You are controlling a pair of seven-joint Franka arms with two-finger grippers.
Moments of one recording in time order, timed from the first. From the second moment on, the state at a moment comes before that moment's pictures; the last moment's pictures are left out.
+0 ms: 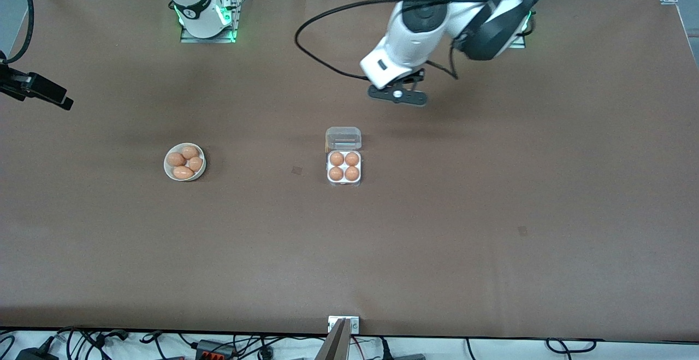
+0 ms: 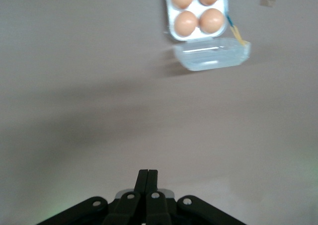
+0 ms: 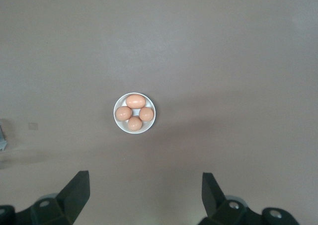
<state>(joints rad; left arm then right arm) -0.22 0.31 -0.60 -1.72 -0.06 1.84 -0.66 -0.05 0.04 -0.01 -1.53 -0.01 1.55 0.13</state>
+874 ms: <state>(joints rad) -0.37 0.64 -0.56 -1.71 0.31 2.27 -0.84 -0.06 0.05 -0.01 -1.53 -0.01 1.54 0.13</state>
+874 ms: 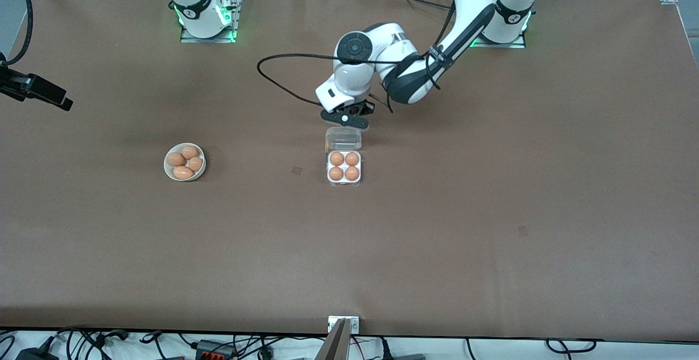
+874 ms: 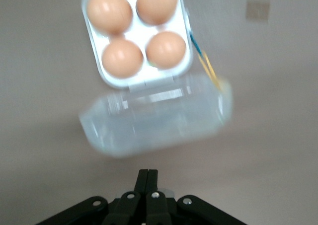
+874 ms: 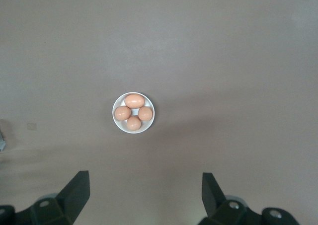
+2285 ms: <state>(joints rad) -0.18 0.42 -0.52 -1.59 0.36 1.72 -0.49 -0.05 0.05 0.00 -1.53 -0.01 1.54 0.13</state>
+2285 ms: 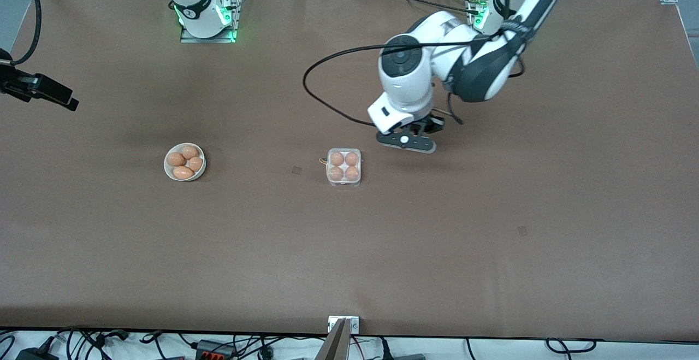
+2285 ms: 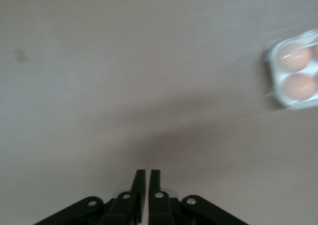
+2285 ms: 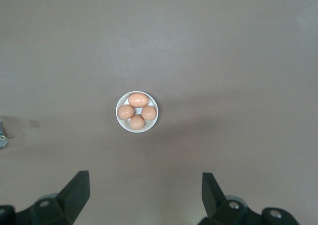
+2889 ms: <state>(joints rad) 0.04 0.38 -0.52 -1.34 0.29 1.44 -0.28 -0.05 0.05 0.00 -1.53 -0.01 1.54 0.13</state>
